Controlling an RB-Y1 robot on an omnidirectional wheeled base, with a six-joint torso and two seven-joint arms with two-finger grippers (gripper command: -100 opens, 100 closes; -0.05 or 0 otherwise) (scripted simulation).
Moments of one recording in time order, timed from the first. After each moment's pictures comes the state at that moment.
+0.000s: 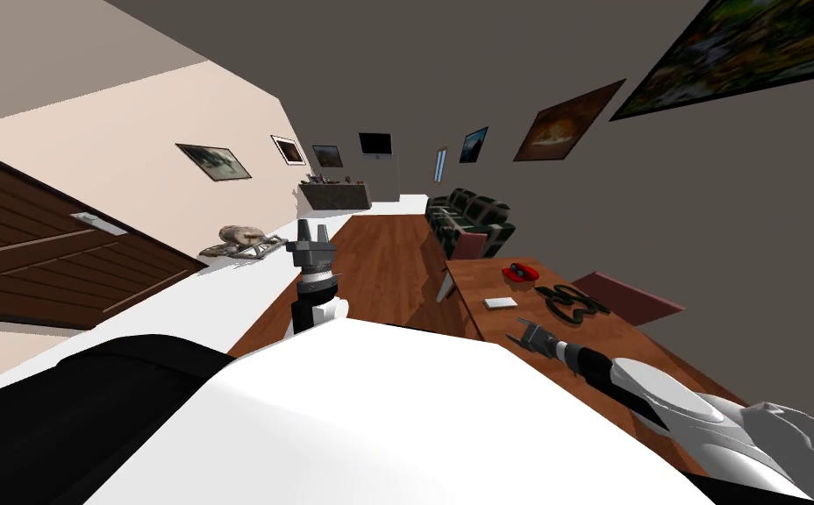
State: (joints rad) left arm 0.50 -0.01 0.07 -2.36 0.11 -0.54 0.07; right arm 0.37 -0.94 -0.10 -1.16 1.20 -0.86 0.35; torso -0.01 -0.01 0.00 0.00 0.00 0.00
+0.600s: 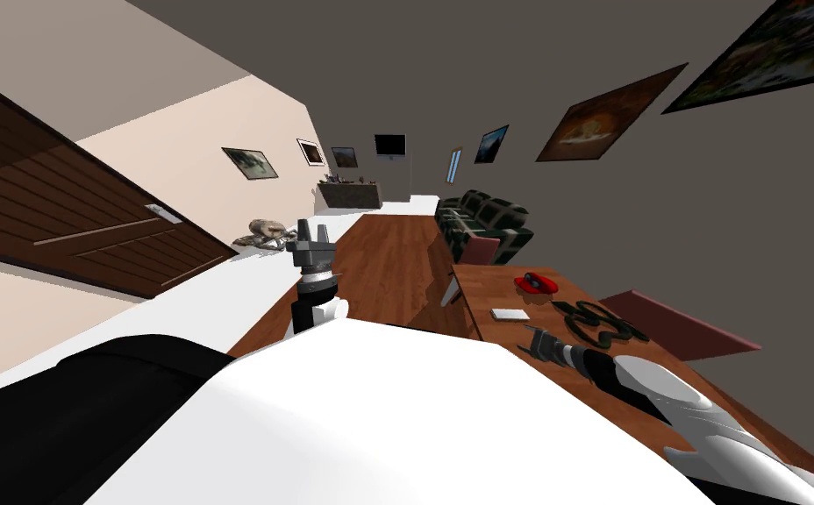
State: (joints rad) left arm 0.50 -0.01 0.07 -2.36 0.11 -0.54 0.07; right arm 0.30 -0.97 -0.08 -1.03 1.37 -0.91 0.40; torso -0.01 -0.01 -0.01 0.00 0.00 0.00
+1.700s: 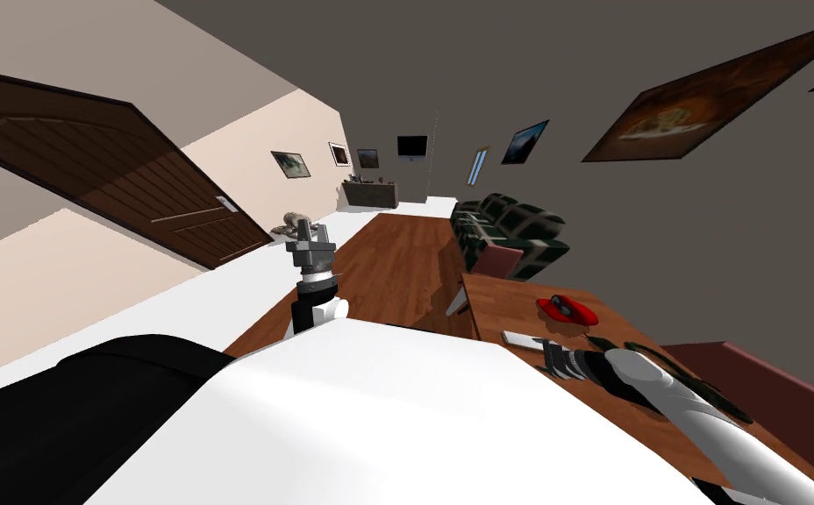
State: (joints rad) left arm 0.50 -0.01 0.07 -2.36 0.11 -0.54 0.07; right arm 0.14 -0.98 -0.02 -0.81 1.67 -0.98 0.48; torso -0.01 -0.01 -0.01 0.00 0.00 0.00
